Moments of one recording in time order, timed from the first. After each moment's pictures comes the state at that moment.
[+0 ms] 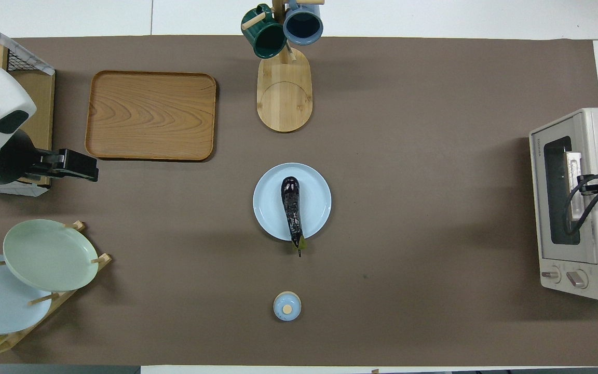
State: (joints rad) left arm -0.08 -0.05 -0.08 -1.70 -0.05 1.63 -0.06; right arm -0.16 -0.07 -0.03 -1.99 -0.12 1.88 -0.18
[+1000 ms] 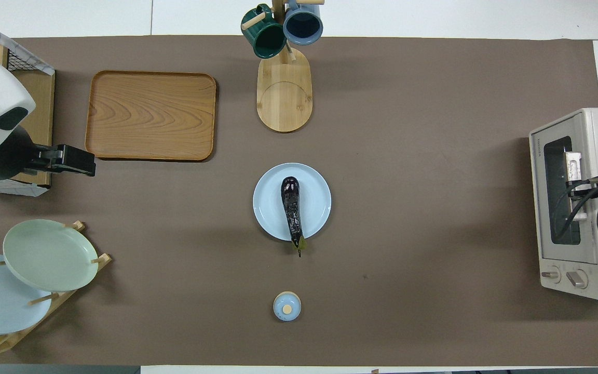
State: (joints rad) left arm -0.09 -0.05 -0.08 -1.70 -0.02 1.64 -0.06; right arm -0.16 -0.07 -0.03 -2.04 -0.12 1.92 -0.18
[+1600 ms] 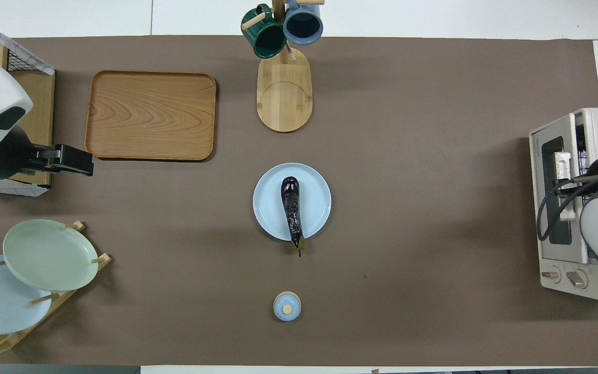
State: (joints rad) left arm -0.08 -0.05 -0.08 -1.70 -0.02 1.63 -0.06; right arm -0.05 -0.05 -0.02 -2.09 -0.11 2.03 -0.08
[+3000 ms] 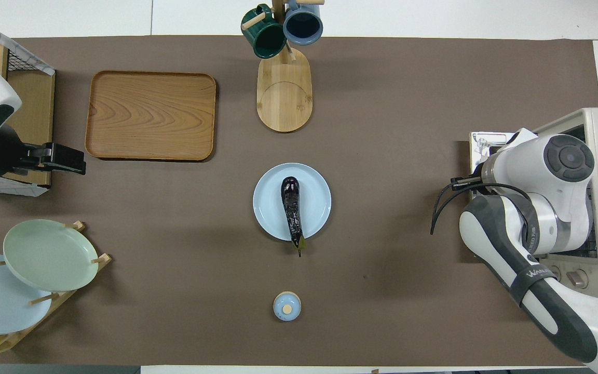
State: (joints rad) left arm -0.07 -0.05 -0.07 -1.70 -0.02 1.63 -0.06; right arm 0.01 0.16 0.02 -2.22 -0.06 2.40 0.00
